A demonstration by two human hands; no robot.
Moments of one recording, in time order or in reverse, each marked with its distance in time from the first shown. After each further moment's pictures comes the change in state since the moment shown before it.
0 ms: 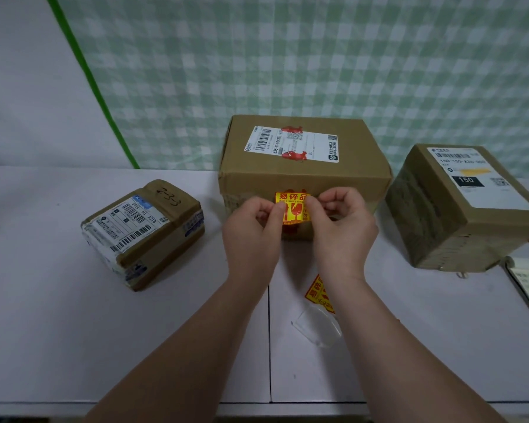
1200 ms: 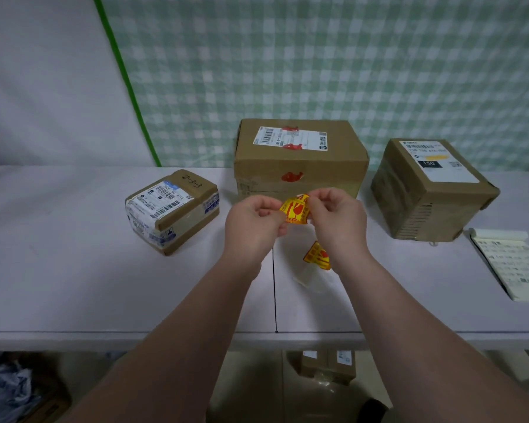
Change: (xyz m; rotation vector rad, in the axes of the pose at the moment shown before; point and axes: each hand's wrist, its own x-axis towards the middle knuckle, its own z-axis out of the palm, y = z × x) left_hand -0.043 0.041 -0.053 -0.255 -0.255 -0.342; right_hand -0.036 -0.030 -0.039 -0.067 -0.243 0.177
